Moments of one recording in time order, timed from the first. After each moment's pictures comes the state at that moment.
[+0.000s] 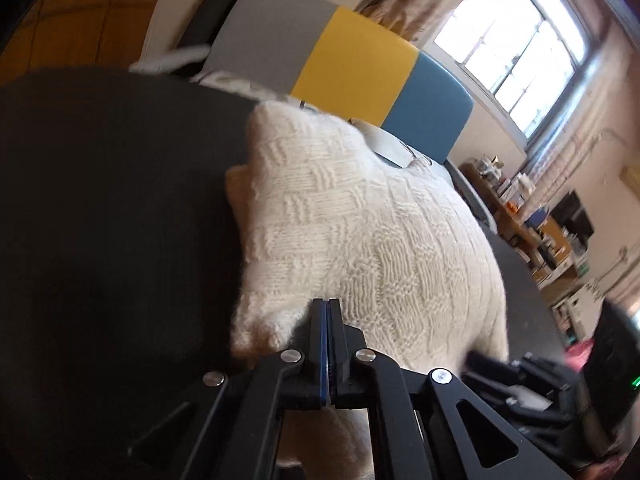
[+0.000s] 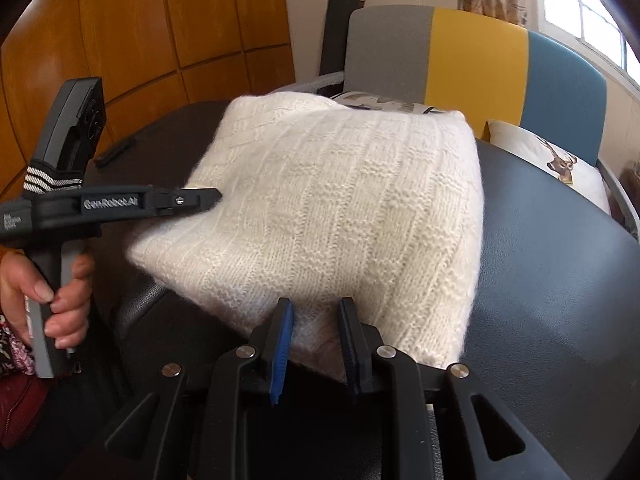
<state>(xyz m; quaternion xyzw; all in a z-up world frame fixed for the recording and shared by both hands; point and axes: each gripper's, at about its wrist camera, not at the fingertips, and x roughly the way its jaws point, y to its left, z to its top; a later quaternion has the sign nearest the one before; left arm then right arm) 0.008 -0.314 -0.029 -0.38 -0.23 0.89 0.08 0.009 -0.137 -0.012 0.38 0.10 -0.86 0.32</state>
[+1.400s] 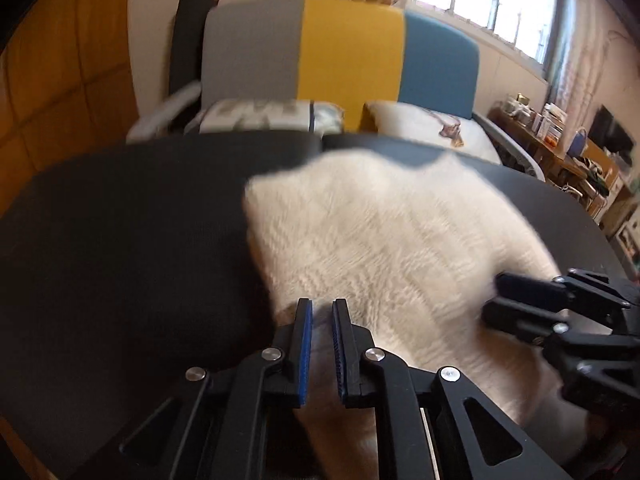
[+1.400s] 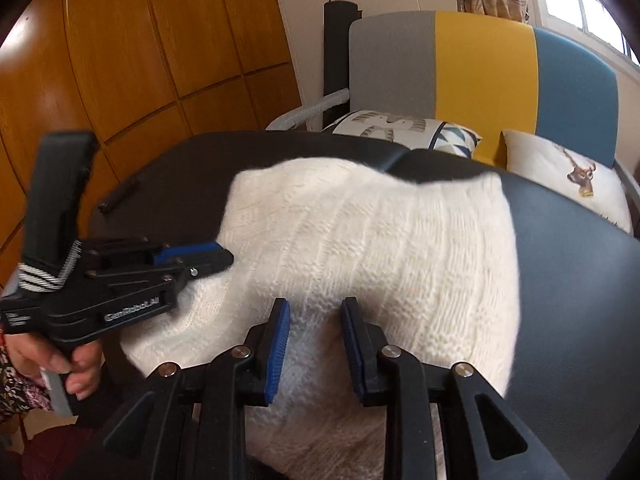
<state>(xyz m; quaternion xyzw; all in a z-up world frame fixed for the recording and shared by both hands) -0.043 -0.312 -0.038 -0.41 -0.06 0.91 0.02 -0.042 -0.167 0.003 0.38 0.05 -0.86 0.33</state>
